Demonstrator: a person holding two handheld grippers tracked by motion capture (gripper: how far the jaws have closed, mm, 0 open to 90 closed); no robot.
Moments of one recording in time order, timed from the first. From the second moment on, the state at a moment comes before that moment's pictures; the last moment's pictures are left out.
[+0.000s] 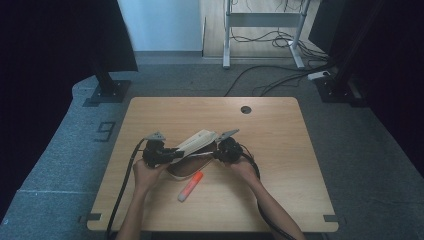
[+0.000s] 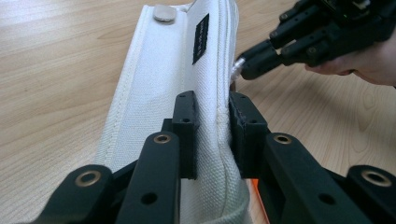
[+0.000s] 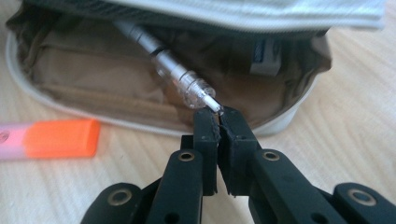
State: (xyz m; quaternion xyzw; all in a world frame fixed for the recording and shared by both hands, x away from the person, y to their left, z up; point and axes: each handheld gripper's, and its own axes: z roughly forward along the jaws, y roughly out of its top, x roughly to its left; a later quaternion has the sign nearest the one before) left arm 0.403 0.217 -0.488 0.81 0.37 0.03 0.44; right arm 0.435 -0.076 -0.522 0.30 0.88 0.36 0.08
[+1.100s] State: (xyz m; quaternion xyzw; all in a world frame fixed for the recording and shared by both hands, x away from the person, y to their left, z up) left arm 0.403 0.221 -0.486 0.81 0.37 0.03 0.44; right arm 0.419 -0.054 -0.511 0.27 0.89 0.37 0.07
